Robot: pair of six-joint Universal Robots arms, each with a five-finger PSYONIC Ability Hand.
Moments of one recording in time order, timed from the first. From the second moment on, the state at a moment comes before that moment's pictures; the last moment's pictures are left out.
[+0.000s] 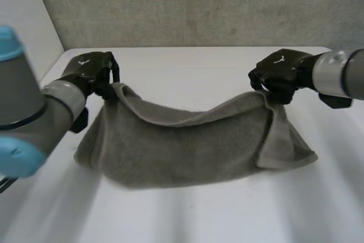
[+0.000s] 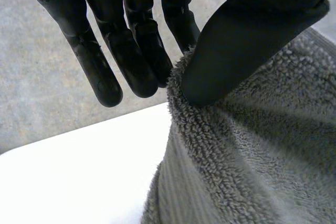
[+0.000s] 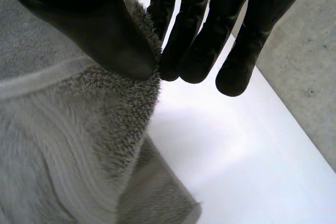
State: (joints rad) left arm 4.34 -1.92 -1.39 3.14 -1.57 3.10; right arm 1.83 -1.00 0.78 0.80 1.14 2.39; left_hand 1.19 1.22 1.22 1.22 1.03; right_hand 1.33 1.32 1.33 1.34 1.17
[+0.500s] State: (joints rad) left arm 4.36 -1.89 -1.21 3.25 -1.82 2.89; right arm 1.84 -0.94 0.40 0.49 1.08 2.46; left_hand 1.19 1.22 1.22 1.22 1.03; right_hand 1.33 1.34 1.34 1.34 1.19
